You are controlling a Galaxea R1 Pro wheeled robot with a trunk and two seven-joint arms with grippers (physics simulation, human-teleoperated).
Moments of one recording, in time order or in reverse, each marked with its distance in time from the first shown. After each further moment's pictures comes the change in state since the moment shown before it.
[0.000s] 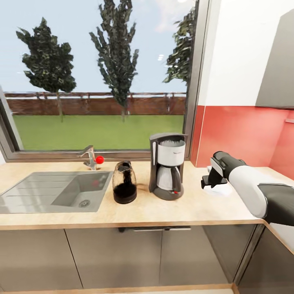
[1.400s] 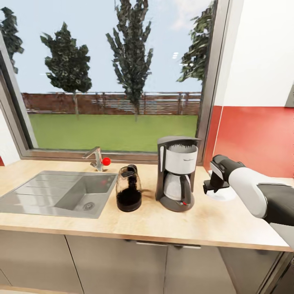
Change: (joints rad) left arm 0.000 -0.008 0.000 0.000 0.000 0.014 0.000; right arm 0.000 0.000 0.000 0.061 0.066 0.001 0.002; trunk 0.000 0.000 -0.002
